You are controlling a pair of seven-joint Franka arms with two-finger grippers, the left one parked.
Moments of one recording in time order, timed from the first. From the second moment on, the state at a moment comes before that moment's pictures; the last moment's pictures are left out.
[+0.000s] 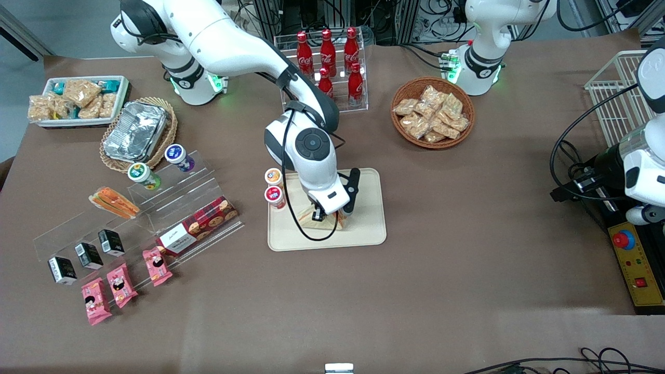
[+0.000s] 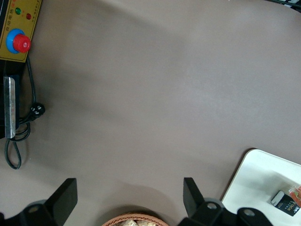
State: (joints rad) arm 0.79 0.68 -0.09 -1.42 0.02 2.14 -0.61
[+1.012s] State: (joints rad) arm 0.70 0.56 -0.11 -1.41 0.02 2.08 -0.62
